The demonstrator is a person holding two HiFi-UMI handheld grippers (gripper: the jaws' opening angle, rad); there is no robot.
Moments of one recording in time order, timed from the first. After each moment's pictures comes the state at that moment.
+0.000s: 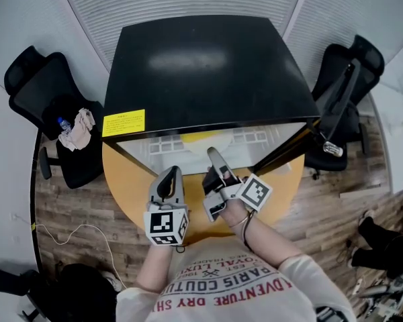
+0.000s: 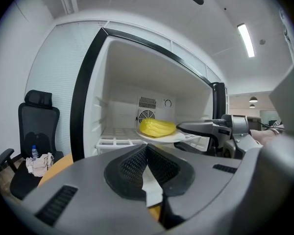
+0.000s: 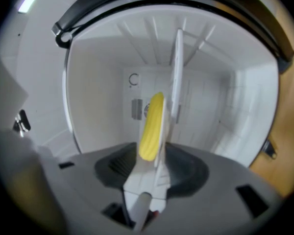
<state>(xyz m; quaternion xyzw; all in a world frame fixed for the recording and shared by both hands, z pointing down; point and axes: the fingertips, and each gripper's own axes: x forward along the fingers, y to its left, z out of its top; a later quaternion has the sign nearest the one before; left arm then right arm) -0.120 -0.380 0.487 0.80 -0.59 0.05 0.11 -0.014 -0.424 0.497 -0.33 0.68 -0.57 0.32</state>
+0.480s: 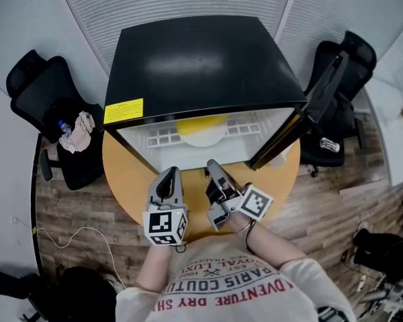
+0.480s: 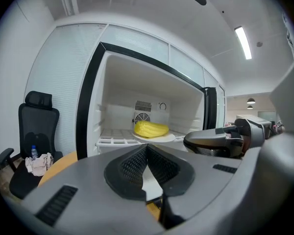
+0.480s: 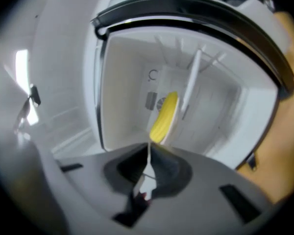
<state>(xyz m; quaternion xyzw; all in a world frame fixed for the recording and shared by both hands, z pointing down) -0.113 -0.352 0.477 0.80 -0.59 0.04 0.10 -0.012 -0.366 0.477 -0.31 0.76 -0.50 0.28</state>
